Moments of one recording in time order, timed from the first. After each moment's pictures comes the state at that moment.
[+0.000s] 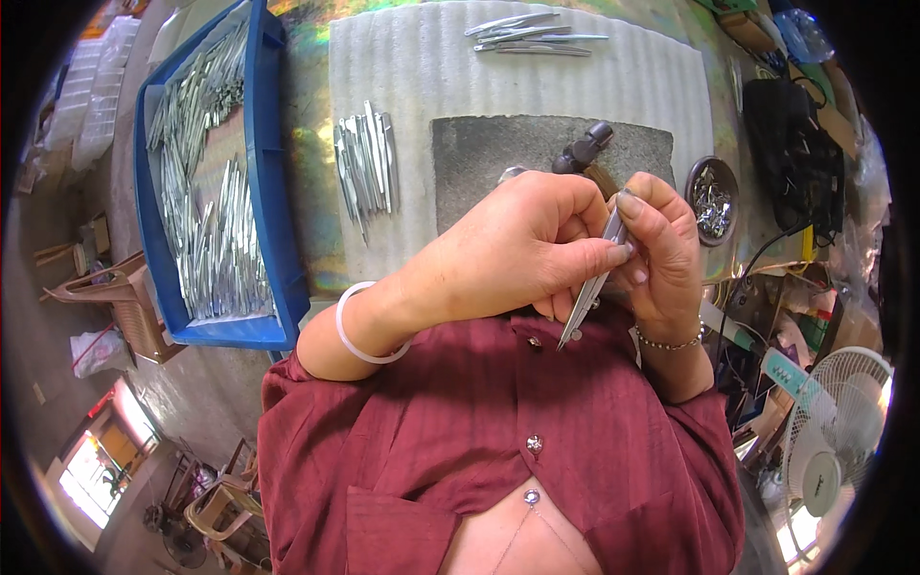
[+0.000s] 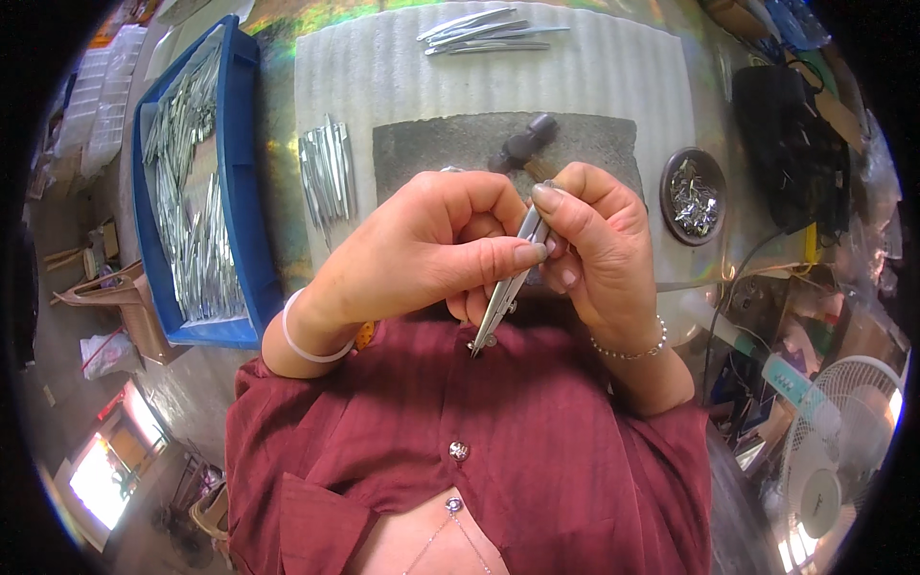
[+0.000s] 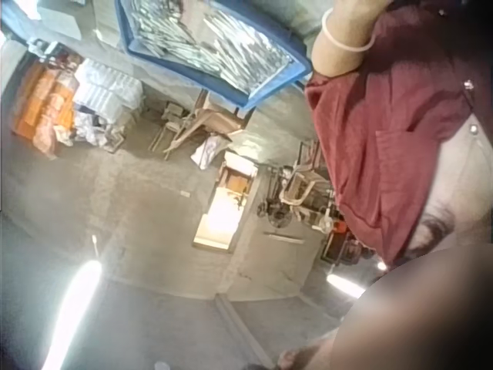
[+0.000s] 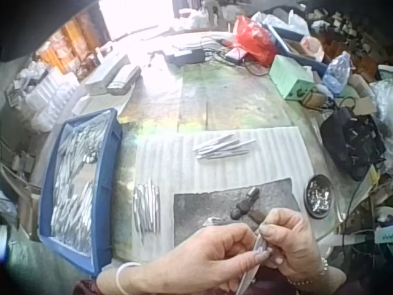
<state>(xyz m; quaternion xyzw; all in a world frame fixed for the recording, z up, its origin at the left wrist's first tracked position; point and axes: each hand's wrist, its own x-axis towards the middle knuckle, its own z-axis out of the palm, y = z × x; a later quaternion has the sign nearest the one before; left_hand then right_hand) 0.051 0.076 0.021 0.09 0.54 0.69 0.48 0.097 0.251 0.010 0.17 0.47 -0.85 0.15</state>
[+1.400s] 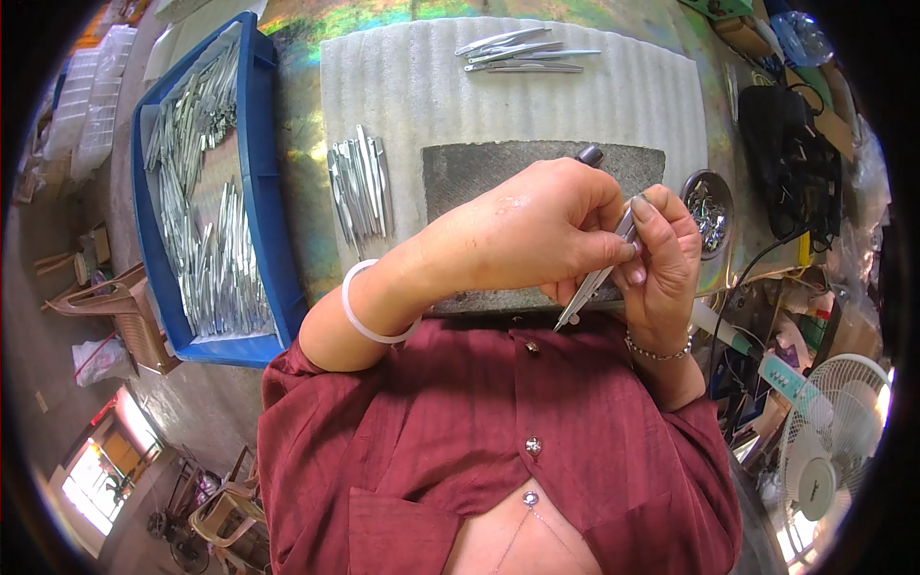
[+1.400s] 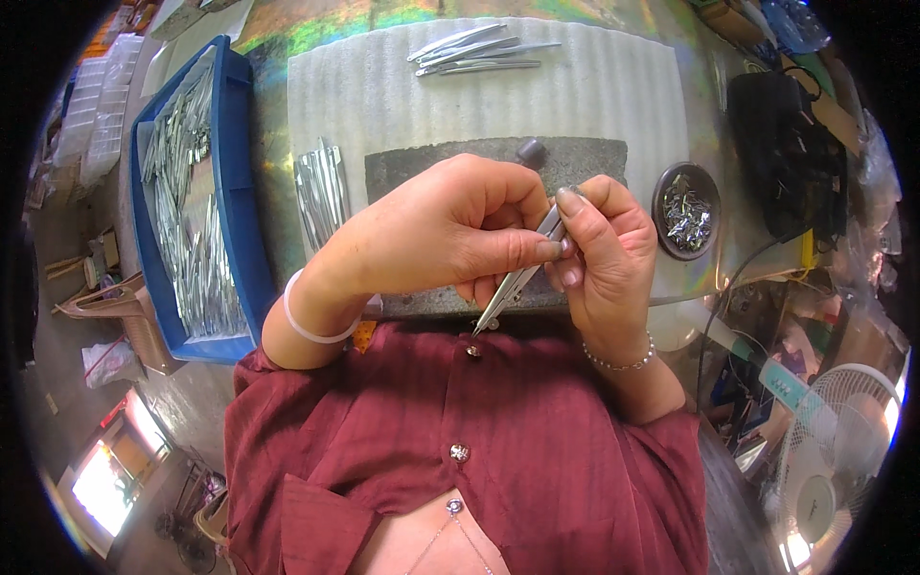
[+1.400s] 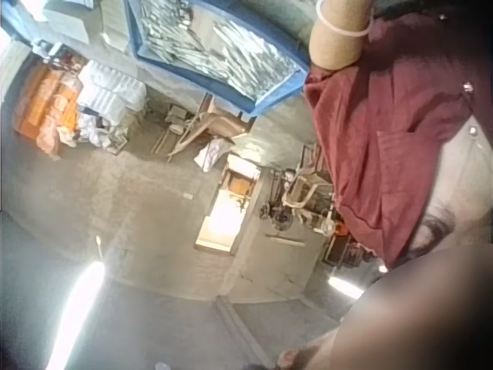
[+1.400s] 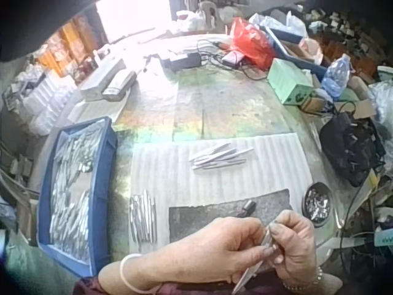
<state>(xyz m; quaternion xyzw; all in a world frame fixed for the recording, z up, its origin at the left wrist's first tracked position) 0.011 0.097 0.021 0.19 0.61 0.60 0.49 0.089 0.254 0.004 0.20 0.49 -0.85 0.04</state>
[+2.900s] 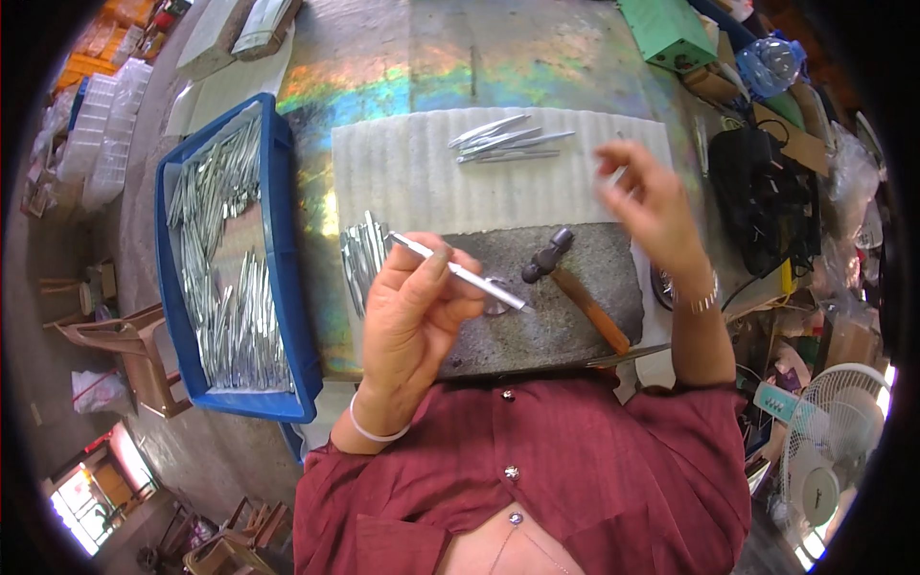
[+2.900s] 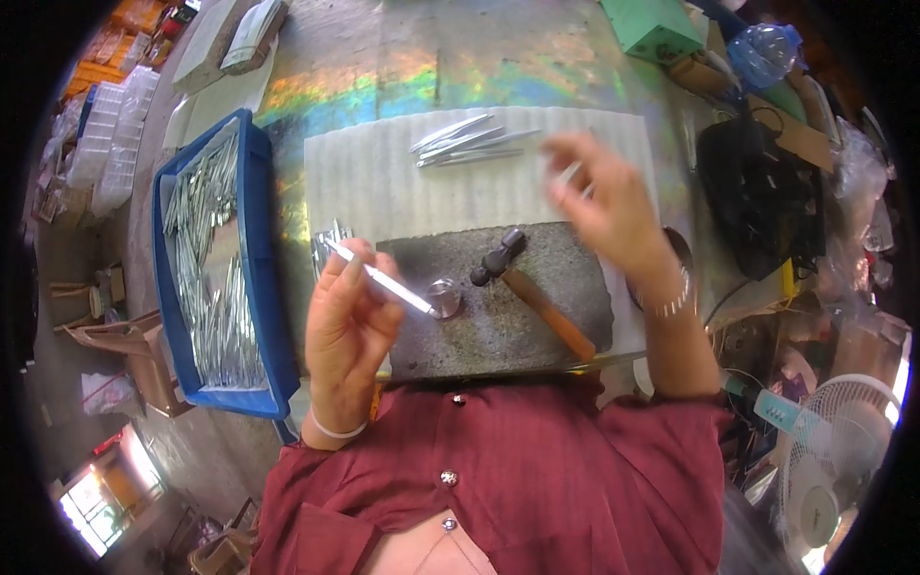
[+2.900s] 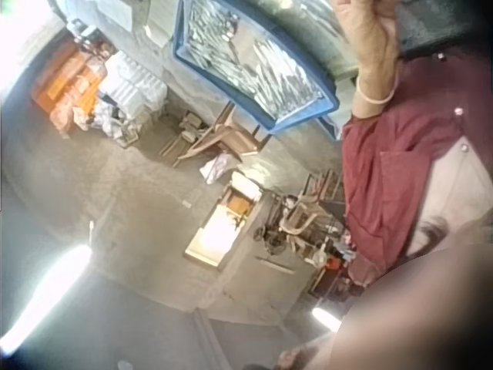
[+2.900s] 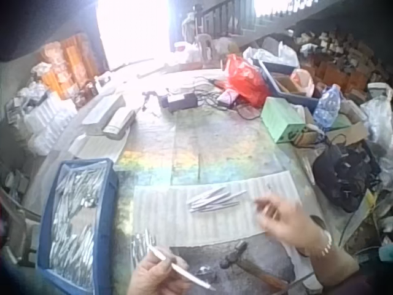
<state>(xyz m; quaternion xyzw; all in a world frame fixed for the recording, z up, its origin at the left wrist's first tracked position) 0.050 0.050 0.006 -0.12 0.29 0.94 0.16 -0.009 0.312 0.014 -0.08 0.90 -0.43 0.03</state>
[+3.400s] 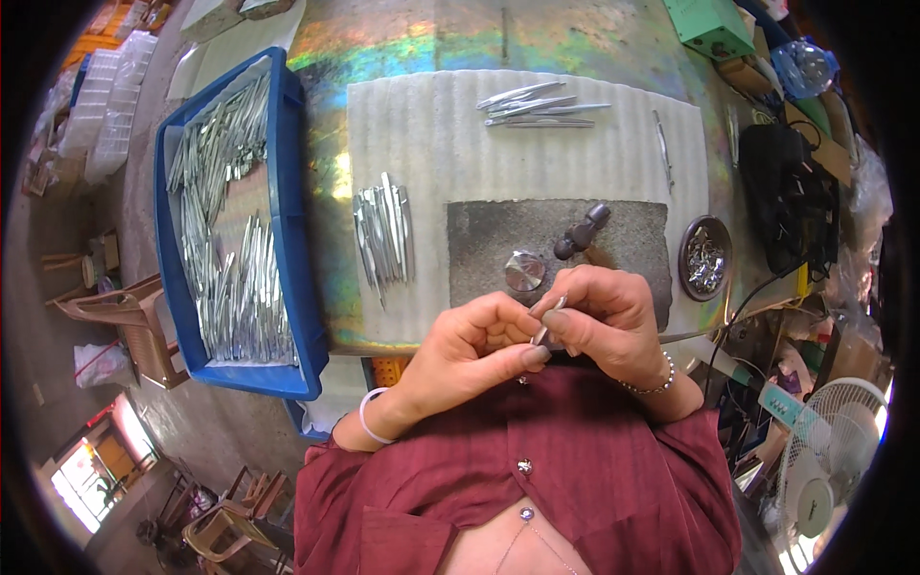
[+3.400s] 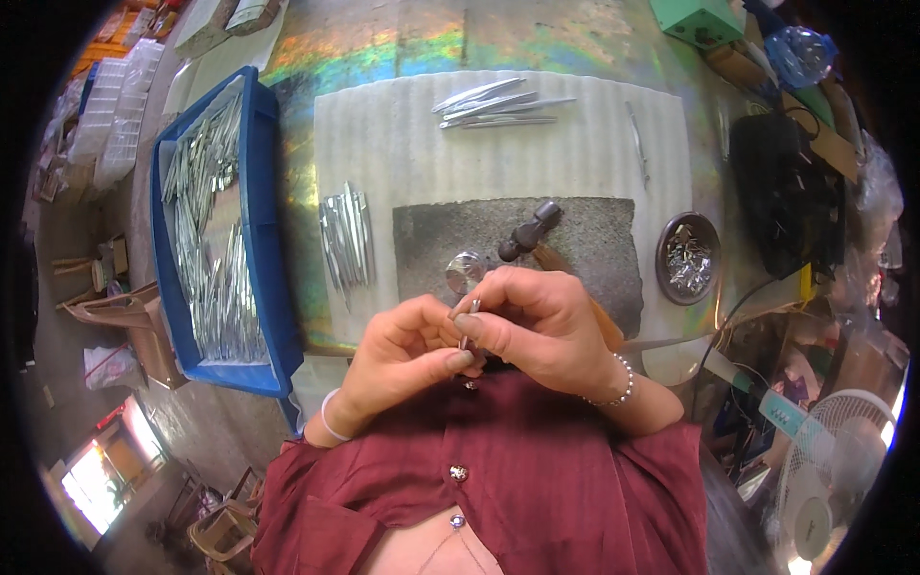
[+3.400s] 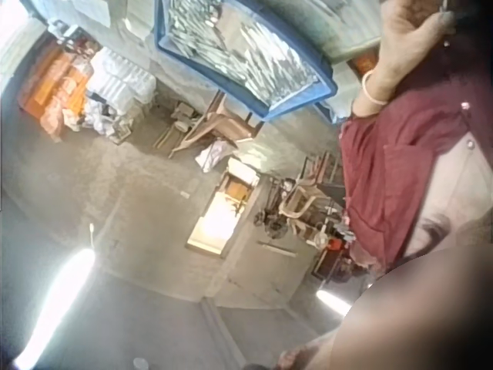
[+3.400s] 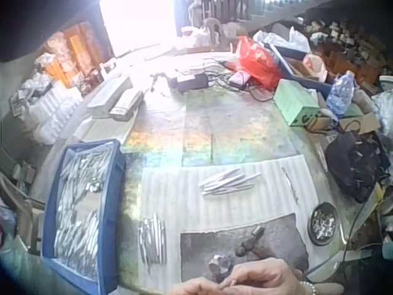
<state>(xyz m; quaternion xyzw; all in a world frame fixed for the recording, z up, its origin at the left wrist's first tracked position) 0.095 0.042 -0.005 -0.03 0.43 0.83 0.37 0.079 0.236 0.011 -0.03 0.53 -0.81 0.24</state>
